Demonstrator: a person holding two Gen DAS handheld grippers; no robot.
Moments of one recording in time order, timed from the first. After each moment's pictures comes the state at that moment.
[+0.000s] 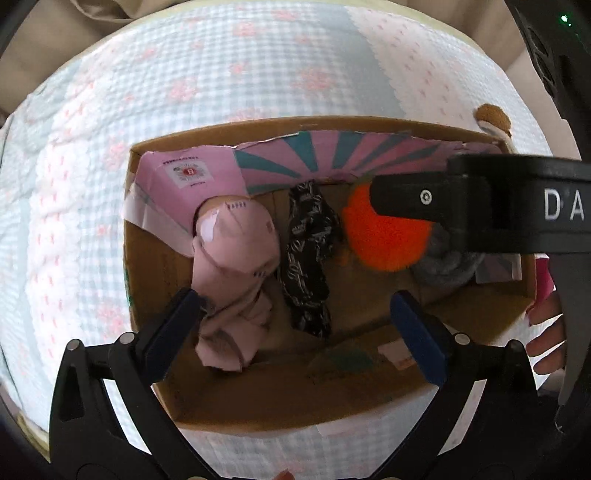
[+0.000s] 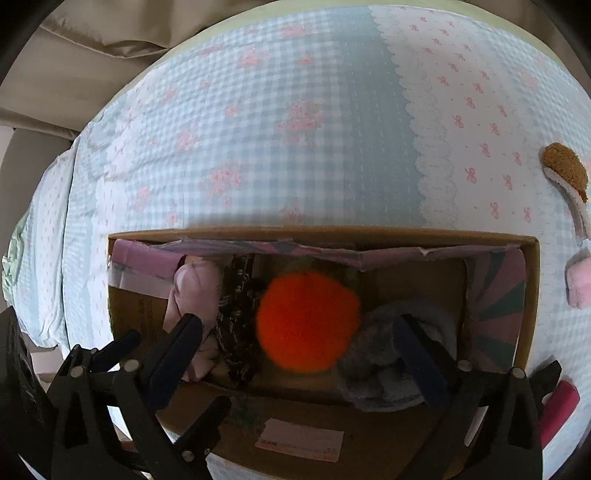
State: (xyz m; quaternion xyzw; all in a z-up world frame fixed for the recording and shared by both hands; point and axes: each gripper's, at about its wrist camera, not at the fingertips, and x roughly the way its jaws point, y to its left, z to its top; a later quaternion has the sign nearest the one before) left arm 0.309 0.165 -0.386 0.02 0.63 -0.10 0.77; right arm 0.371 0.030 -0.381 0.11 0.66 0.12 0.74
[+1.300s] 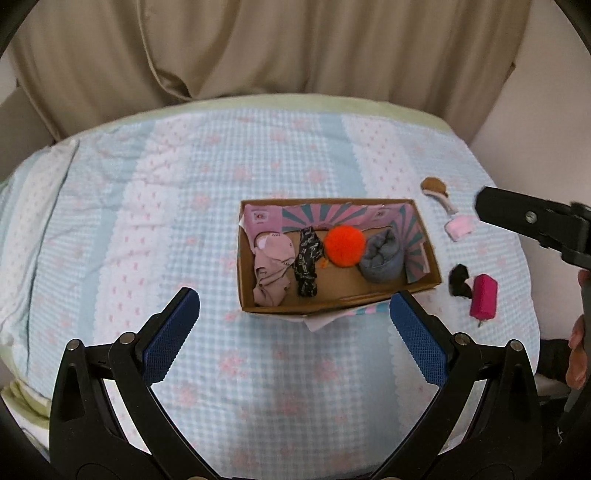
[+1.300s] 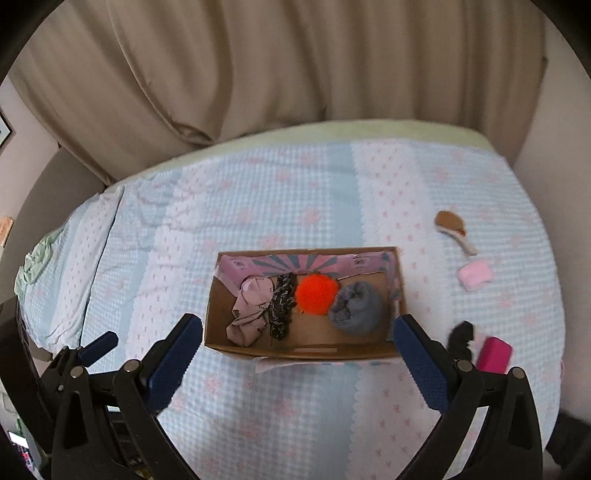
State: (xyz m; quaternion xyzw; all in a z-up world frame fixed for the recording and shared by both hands) left arm 0.174 0.212 -0.188 -0.01 0.50 -0.07 0.86; right arm 0.204 0.016 -0.163 0.08 0.49 0.07 0.86
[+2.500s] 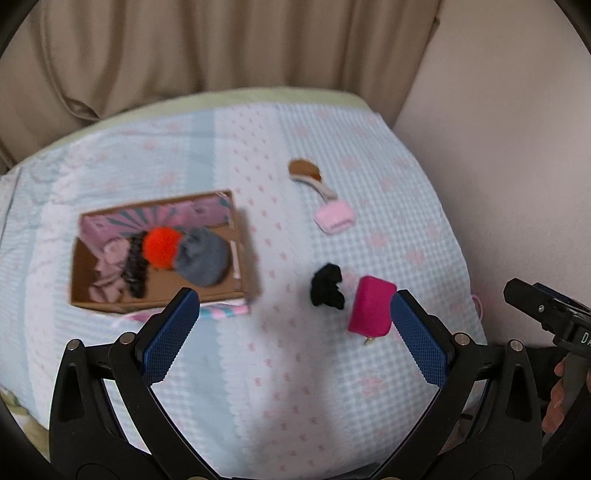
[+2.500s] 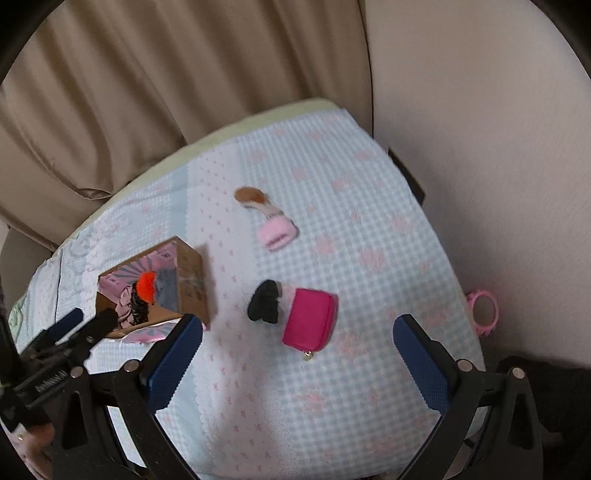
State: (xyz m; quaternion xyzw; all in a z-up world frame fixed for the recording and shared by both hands) left arm 0.146 -0.085 -0.186 0.00 0.50 -0.14 0.85; right arm 0.084 -0.308 -0.204 0.18 0.50 -0.06 0.85
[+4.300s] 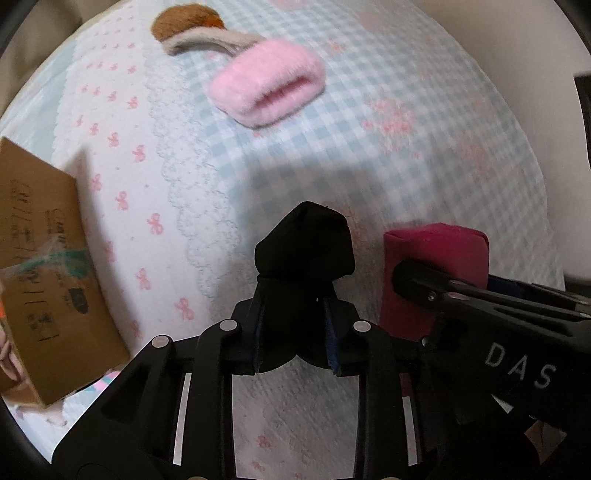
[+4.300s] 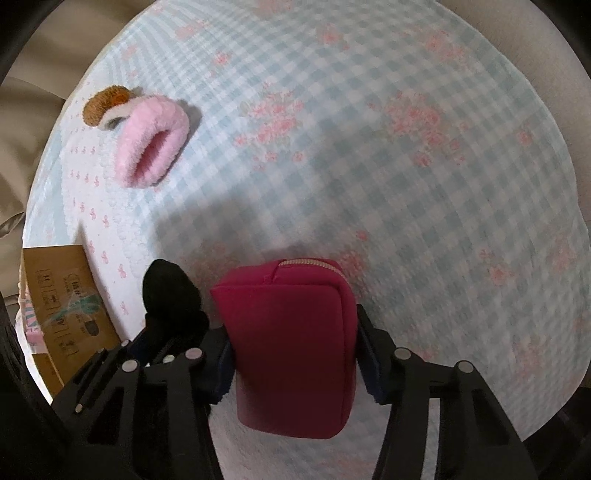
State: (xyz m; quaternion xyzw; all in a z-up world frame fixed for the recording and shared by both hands) left arm 0.241 -0.222 -0.436 0.12 0.63 -0.22 0.74; right arm 0.199 -0.327 -0.447 0.30 0.64 -0.13 0.70
